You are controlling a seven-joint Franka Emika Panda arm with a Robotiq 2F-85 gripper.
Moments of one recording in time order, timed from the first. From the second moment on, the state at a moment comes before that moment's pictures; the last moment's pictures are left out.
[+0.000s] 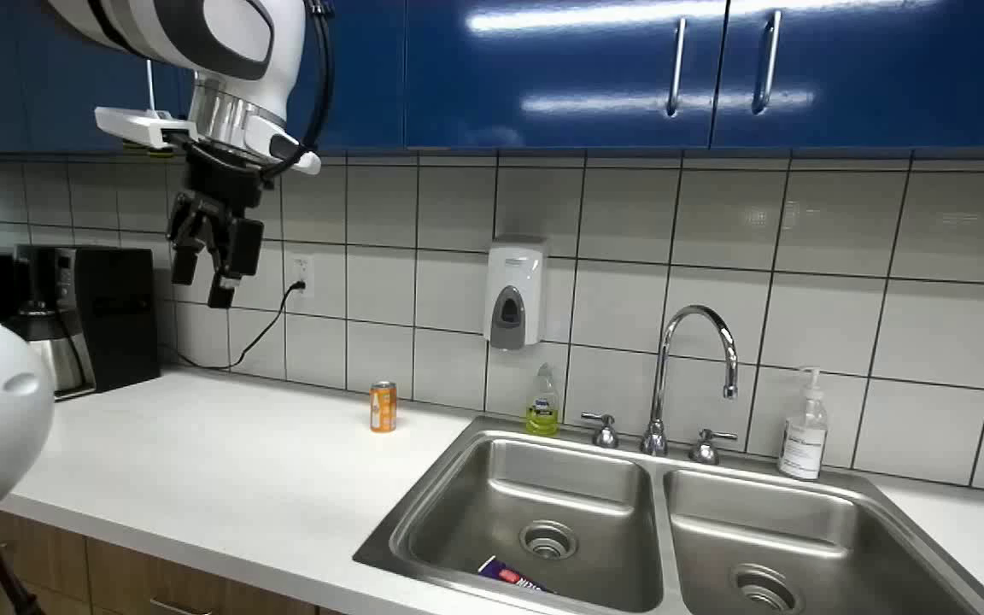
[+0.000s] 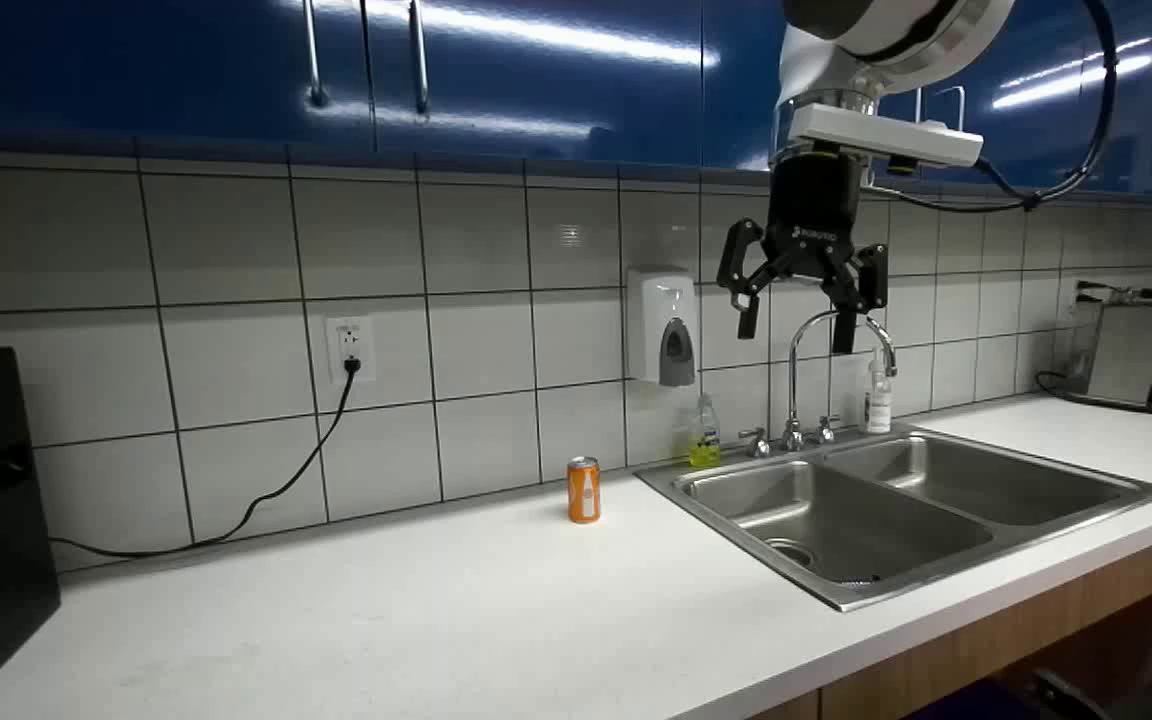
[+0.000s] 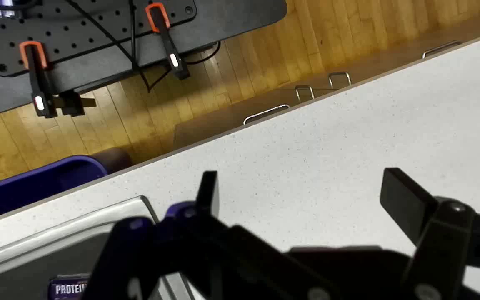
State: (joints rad) arm 0.07 -0.69 0.06 -2.53 0.28 1.78 0.29
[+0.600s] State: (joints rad) arm 0.06 -0.68 0.06 -2.53 0.25 1.79 0.25
